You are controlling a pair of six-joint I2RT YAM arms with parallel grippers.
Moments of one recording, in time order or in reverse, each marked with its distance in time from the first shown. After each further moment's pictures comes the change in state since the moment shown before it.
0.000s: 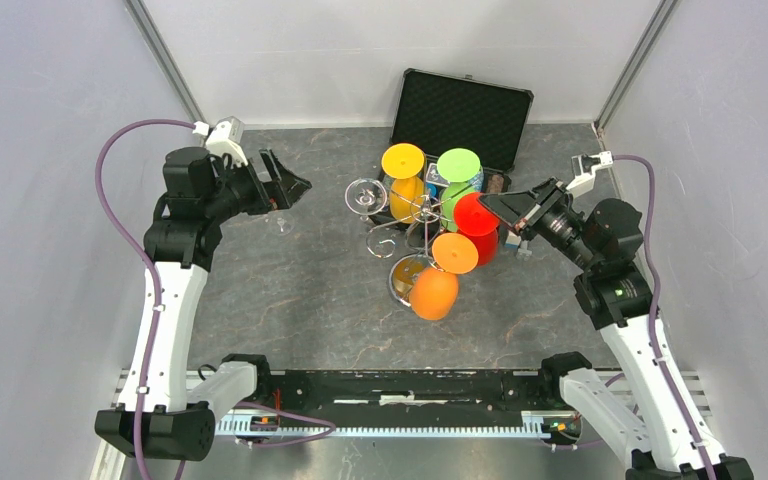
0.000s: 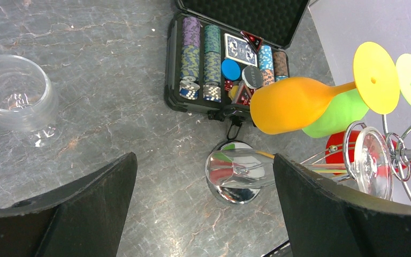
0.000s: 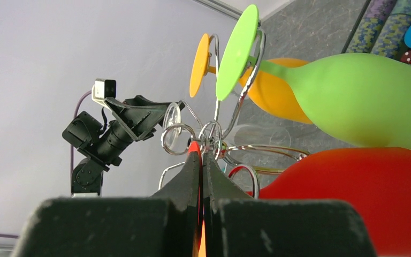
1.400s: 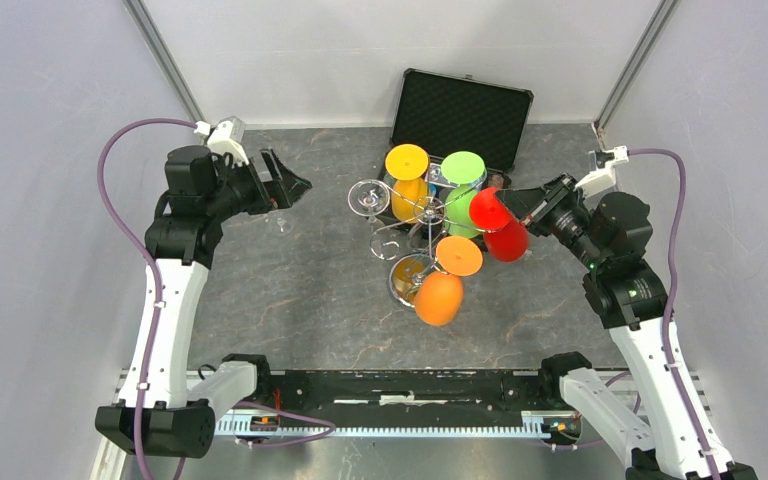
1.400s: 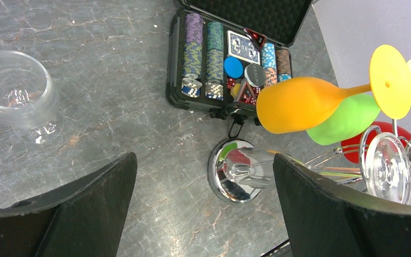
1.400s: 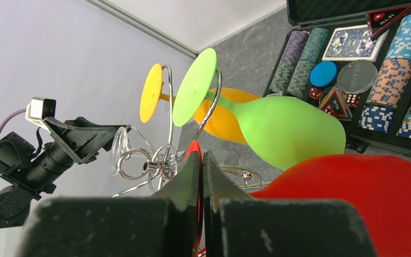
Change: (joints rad) left arm 0.000 0.014 0.005 -0.008 -0.006 0.000; right arm 0.000 0.021 0.119 -0.195 0.193 -0.246
